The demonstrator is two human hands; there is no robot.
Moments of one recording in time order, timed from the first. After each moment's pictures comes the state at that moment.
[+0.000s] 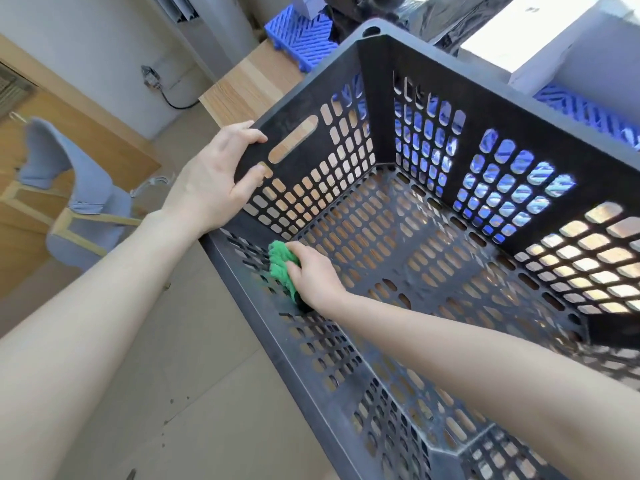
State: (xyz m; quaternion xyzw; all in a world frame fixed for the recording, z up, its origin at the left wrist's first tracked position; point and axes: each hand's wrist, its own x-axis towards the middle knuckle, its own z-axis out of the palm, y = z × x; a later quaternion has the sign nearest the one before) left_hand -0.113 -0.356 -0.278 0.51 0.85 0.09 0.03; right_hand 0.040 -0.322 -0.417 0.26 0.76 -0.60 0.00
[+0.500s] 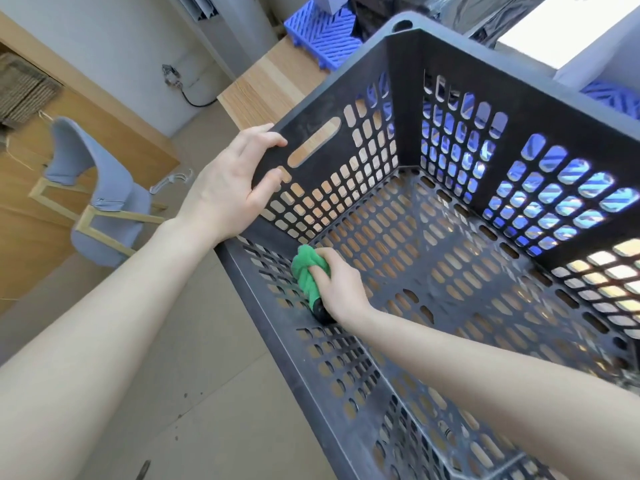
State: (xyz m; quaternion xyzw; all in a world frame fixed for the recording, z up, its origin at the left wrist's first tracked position) left_hand -0.118 -0.357 -0.283 0.51 0.85 0.10 0.03; right_hand 0.046 -0.319 -0.422 0.32 0.68 -0.66 -0.02
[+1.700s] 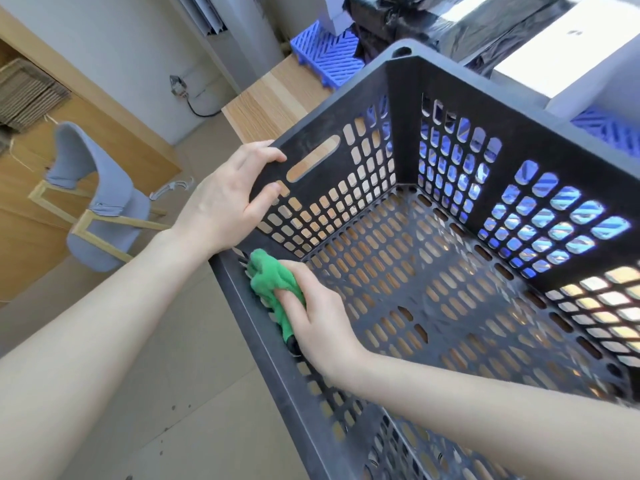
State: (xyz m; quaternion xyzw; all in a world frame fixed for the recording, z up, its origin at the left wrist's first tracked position) left_hand -0.121 -0.355 -0.284 0.52 0.85 0.11 0.04; right_hand 0.073 -0.332 -0.363 0.16 0.66 -0.72 -0.13
